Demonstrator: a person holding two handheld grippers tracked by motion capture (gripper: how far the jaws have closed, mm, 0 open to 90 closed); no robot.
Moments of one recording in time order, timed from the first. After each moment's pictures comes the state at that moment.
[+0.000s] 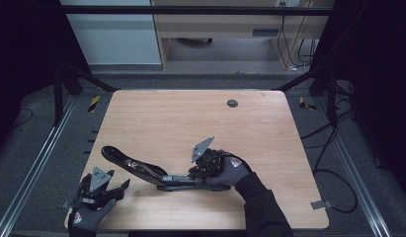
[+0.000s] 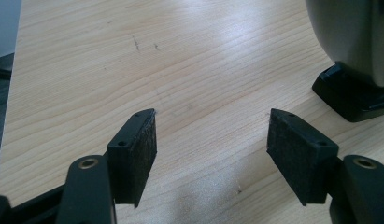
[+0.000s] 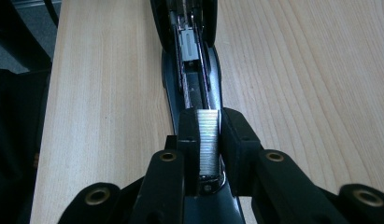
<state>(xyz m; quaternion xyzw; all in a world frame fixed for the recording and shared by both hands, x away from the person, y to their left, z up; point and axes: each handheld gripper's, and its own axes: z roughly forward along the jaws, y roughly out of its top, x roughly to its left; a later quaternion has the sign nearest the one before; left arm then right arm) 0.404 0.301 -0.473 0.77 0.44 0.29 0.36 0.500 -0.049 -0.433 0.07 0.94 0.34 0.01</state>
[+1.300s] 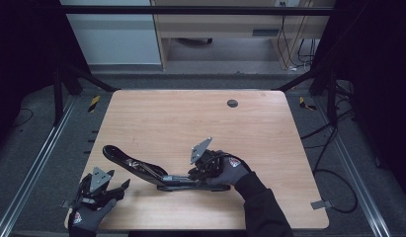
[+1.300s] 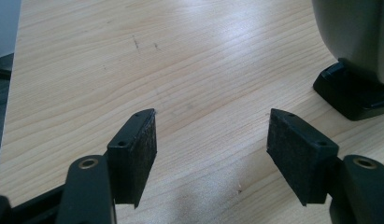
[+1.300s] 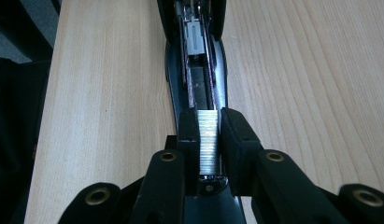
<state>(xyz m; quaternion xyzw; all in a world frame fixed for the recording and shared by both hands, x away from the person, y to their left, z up) 0.404 0.301 -0.473 0.77 0.44 0.29 0.36 0.501 -0.046 -0.439 0.06 0.94 0.33 0.01</state>
